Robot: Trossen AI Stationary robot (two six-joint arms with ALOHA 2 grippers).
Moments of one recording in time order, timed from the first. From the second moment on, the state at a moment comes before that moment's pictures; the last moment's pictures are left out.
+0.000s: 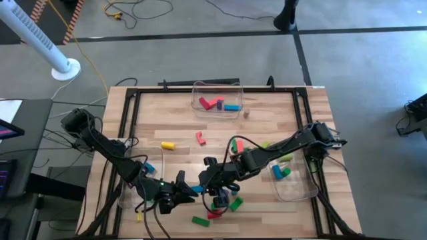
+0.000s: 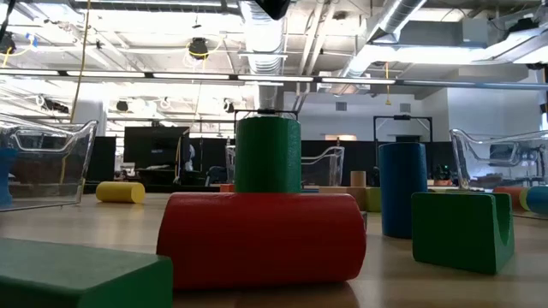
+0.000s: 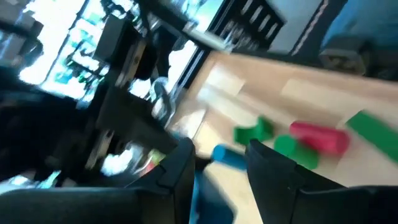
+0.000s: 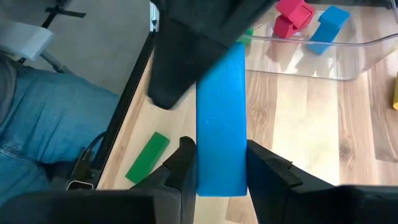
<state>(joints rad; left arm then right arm) -0.69 1.41 0.83 0.29 -0.49 0.77 0.34 1.94 1.70 -0.47 0.00 0.15</state>
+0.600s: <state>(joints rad) -0.71 1.41 0.83 0.27 -0.56 0.83 0.34 1.94 1.70 -0.47 -0.03 0.15</state>
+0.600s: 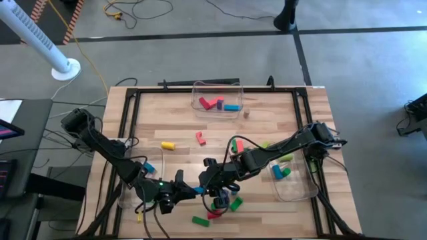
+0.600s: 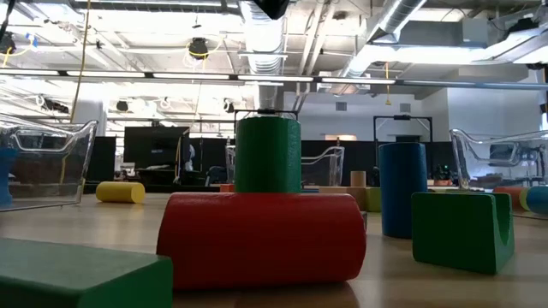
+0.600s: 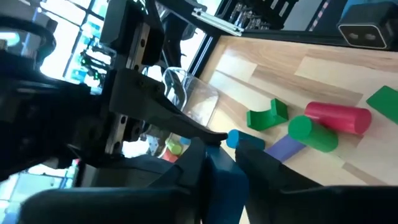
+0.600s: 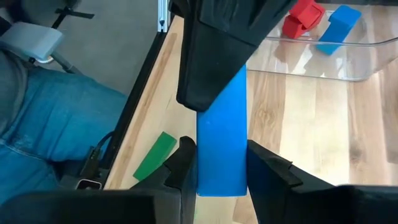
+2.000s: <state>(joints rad) -0.12 1.18 0.83 0.17 -0.29 0.65 0.66 1.92 1.59 -0.69 0.36 0.33</state>
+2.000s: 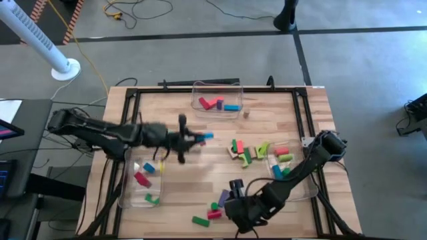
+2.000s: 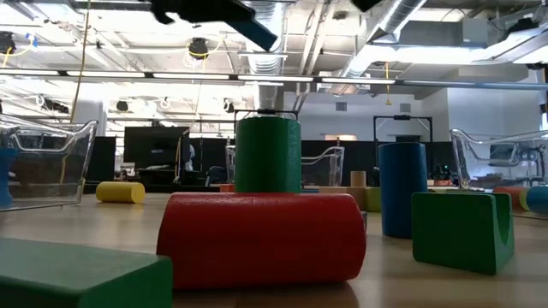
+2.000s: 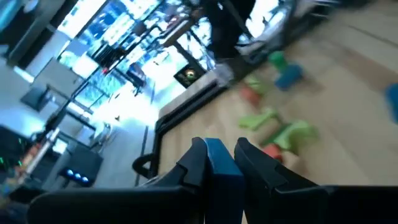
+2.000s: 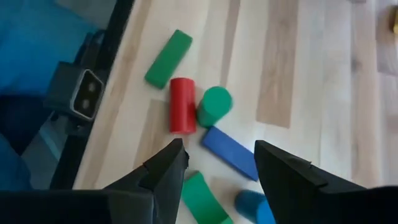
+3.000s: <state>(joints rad) 0.59 1.85 1.30 0.00 0.08 0.40 0.75 1.94 1.58 -0.63 0.46 0.39</state>
